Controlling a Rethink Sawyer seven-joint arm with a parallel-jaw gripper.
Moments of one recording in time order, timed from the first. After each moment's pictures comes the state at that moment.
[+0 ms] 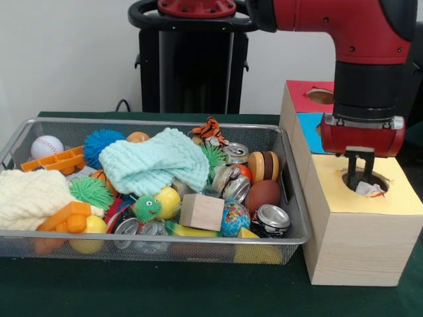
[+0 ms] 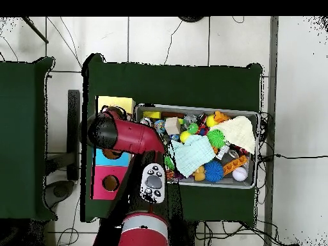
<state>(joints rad) 0.11 -0.51 -0.11 1.53 0.36 0.29 1.78</state>
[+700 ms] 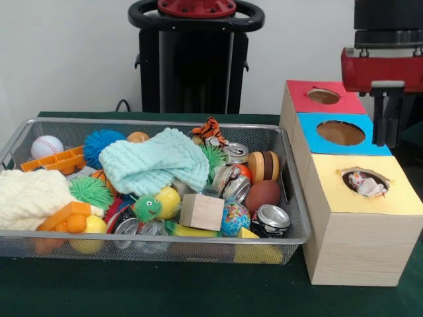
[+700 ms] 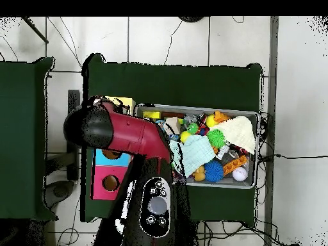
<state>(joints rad) 0.09 -0.68 -0.12 1.53 0.36 0.41 1.78</state>
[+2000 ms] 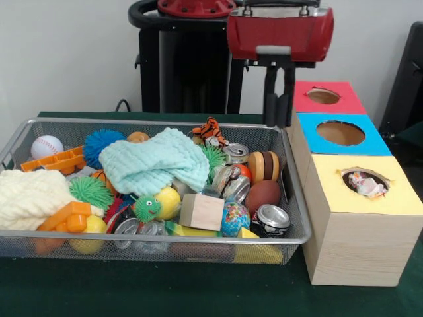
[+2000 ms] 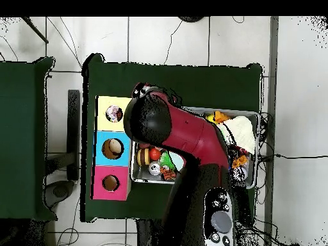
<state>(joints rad) -0.08 -0.73 -0.14 1.52 0.30 0.41 1.78</state>
